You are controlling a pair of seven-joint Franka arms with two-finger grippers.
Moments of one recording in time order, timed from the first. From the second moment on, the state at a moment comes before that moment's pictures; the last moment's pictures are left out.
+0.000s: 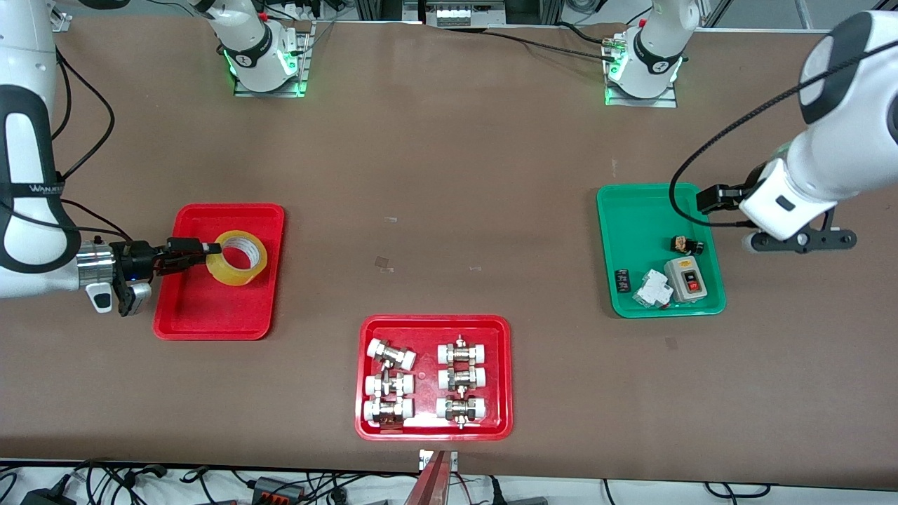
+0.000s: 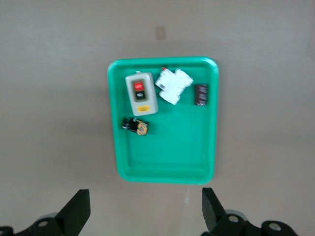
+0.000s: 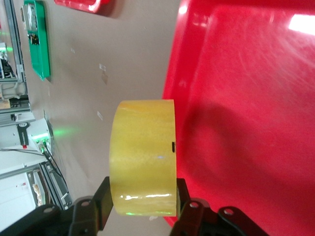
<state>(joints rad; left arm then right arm) 0.15 0.13 -0.28 -1.64 0.13 1.60 -0.21 -0.26 0.69 0.01 -1.55 0.60 1.59 -0.81</state>
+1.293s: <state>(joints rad) 0.09 0.02 -0.25 -1.65 0.04 1.59 -0.20 -0.15 0.59 0.03 -1.52 0.25 1.81 -0.80</state>
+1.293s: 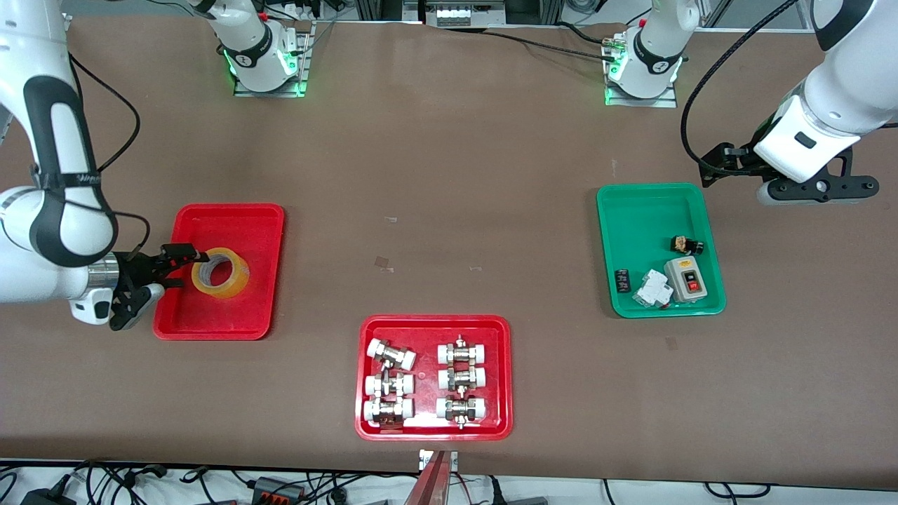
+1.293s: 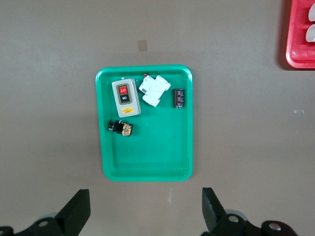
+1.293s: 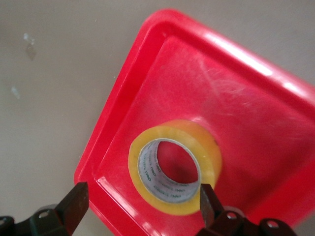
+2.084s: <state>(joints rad) 0.09 0.02 -0.25 -1.65 0.03 1.61 -0.20 0.01 0.20 0.03 -1.59 0.09 1.73 -0.17</state>
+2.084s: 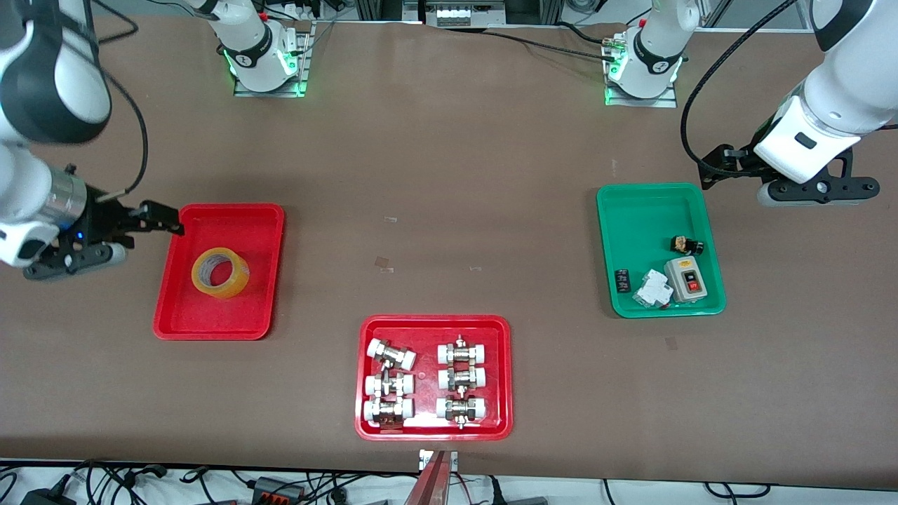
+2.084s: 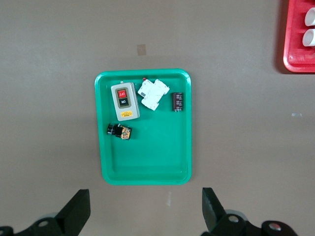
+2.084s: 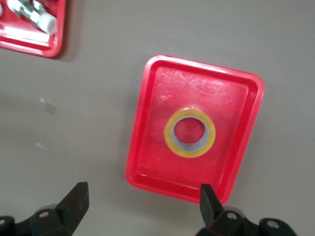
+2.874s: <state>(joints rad) 0.09 0.02 -0.25 -1.65 0.03 1.61 -0.20 0.07 -0.09 0.03 -1.73 -0.02 1.65 0.00</state>
